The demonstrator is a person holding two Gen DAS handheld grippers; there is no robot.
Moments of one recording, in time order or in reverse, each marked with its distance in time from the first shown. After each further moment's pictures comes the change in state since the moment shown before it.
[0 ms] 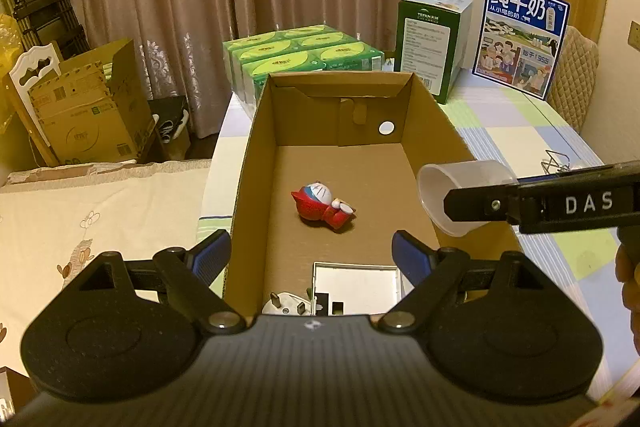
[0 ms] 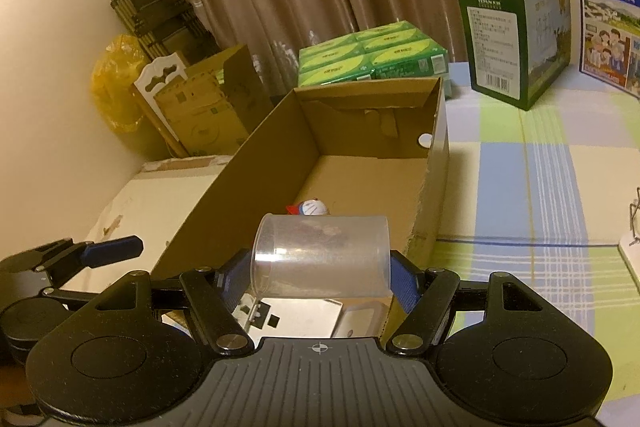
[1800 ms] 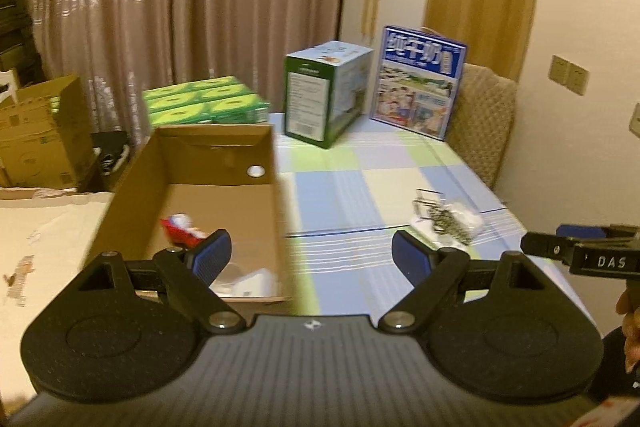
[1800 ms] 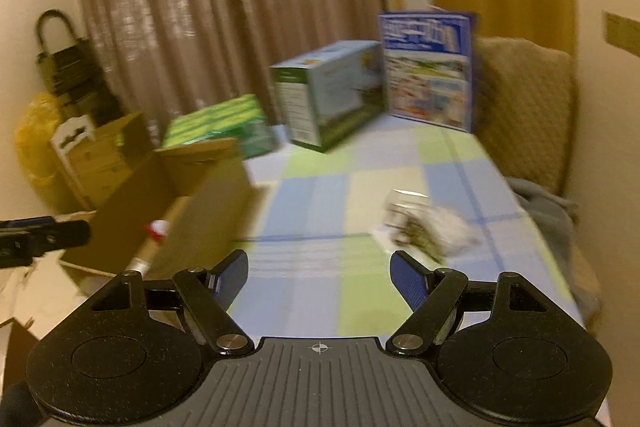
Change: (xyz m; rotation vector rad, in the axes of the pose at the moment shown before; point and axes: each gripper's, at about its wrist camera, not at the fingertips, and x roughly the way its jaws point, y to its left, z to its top) left arm -0.097 -0.143 -0.005 -0.008 -0.136 -0.175; right arm -0.227 -0.115 -0.077 0.049 -0.212 -0.324
